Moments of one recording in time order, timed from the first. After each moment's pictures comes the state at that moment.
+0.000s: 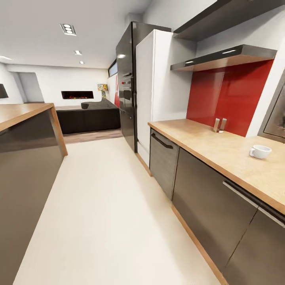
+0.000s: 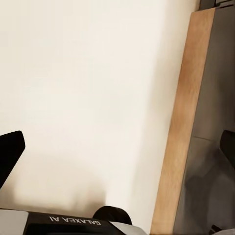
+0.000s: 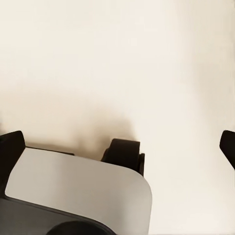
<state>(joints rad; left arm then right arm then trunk) -0.19 0.18 0.04 -0.03 0.73 0.08 -0.84 -0.16 -0.11 -0.58 -0.23 0.59 -0.01 0.41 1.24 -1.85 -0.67</state>
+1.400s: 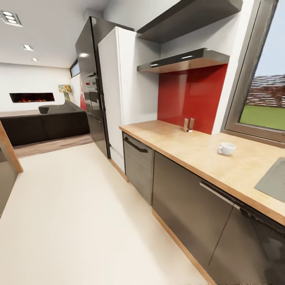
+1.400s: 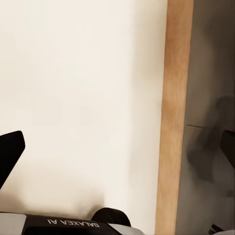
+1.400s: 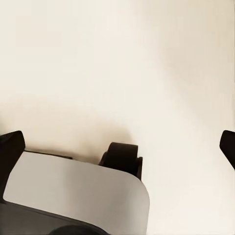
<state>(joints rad) -0.19 0.18 0.04 -0.03 0.73 0.08 -0.84 -0.16 -0.11 -0.58 -0.23 0.59 -0.02 0.41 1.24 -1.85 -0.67</state>
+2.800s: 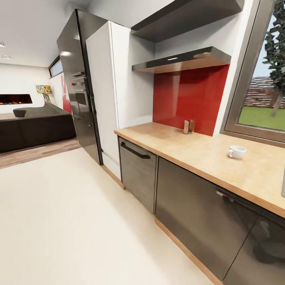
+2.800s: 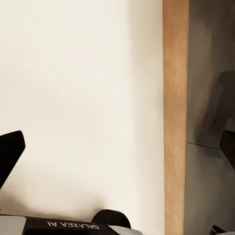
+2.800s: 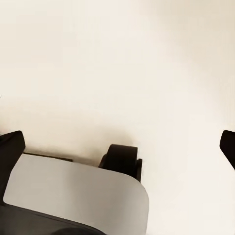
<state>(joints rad) -0.19 0.18 0.04 -0.03 0.73 0.08 -0.84 -0.16 -0.11 -0.59 -0.23 0.59 -0.01 0.41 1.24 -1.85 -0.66</state>
